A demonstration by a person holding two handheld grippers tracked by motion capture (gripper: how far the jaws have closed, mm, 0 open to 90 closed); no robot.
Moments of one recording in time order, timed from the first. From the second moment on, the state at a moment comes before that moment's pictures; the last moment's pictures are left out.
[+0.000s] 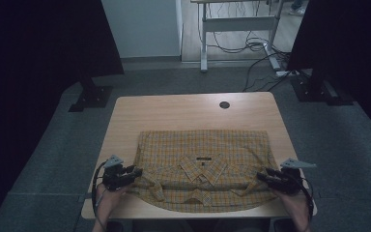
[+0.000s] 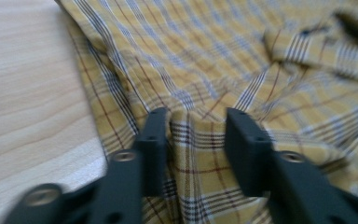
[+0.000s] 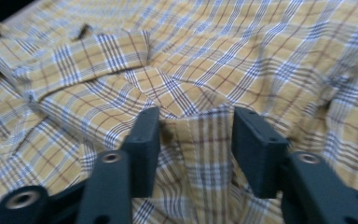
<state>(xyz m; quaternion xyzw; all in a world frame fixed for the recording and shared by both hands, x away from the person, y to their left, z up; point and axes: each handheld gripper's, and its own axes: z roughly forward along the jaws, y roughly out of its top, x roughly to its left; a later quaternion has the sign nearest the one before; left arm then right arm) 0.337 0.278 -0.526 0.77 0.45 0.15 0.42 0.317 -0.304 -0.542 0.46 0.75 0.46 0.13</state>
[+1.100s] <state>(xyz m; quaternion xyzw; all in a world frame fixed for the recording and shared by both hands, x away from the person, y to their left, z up) 0.274 0.278 -0.530 0.78 0.41 0.21 0.42 0.268 -0.337 -0.567 0.49 0.74 0.46 0.11</state>
